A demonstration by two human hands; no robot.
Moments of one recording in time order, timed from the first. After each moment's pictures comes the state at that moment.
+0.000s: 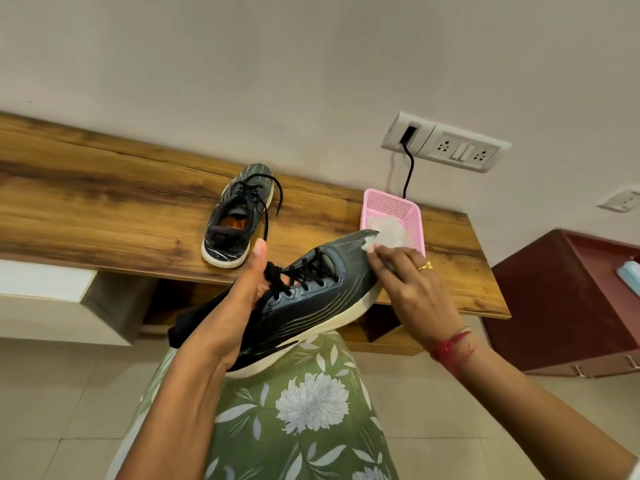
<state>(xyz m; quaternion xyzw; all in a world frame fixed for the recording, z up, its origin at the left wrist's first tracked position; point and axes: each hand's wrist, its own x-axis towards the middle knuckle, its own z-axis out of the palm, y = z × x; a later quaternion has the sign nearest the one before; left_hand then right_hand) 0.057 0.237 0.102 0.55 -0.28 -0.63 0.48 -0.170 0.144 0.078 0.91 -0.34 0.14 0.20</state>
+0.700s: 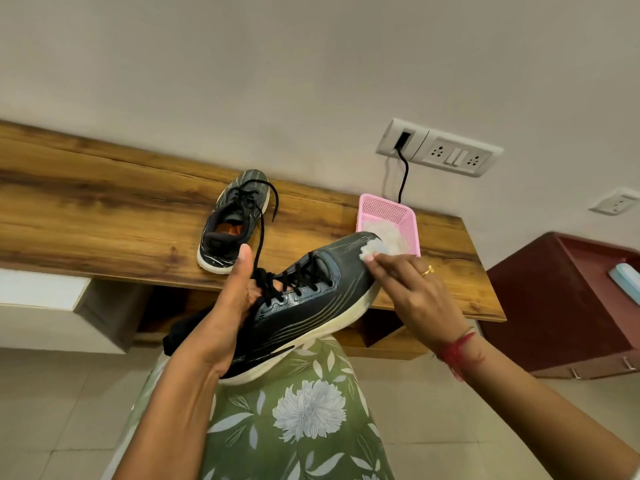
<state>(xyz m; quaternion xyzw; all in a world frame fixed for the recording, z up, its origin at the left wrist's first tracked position) 0.058 0.235 0.095 0.50 -0.29 -0.63 0.52 -0.183 0.138 0.082 0.93 -0.29 0.15 0.19</state>
